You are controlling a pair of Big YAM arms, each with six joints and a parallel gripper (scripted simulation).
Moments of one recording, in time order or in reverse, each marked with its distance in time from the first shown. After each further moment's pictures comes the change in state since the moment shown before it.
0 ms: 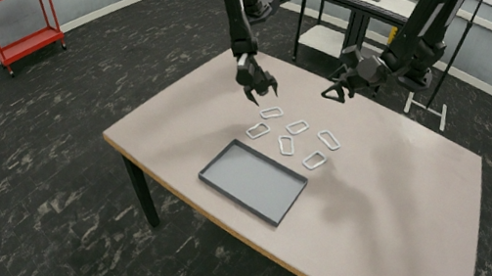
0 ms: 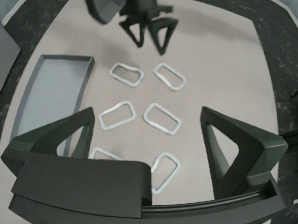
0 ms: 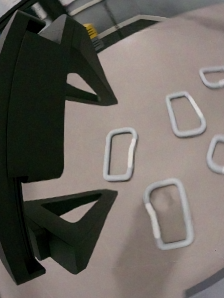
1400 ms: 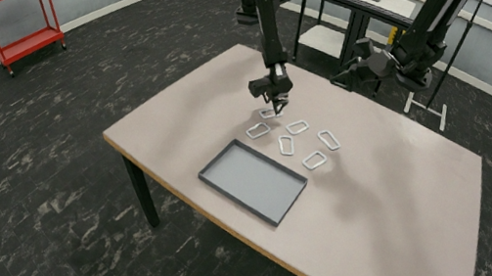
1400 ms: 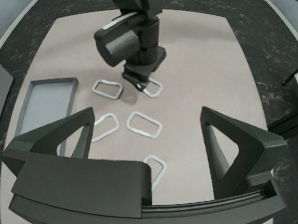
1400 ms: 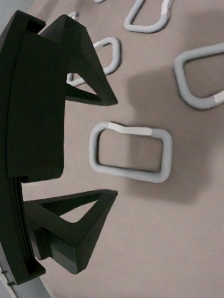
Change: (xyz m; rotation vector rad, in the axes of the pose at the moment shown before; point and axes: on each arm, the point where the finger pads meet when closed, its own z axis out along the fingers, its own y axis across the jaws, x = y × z) left arm -0.009 -0.046 -0.028 0.084 -0.081 0.108; right arm 0.050 0.005 0.082 0.472 -0.192 1.292
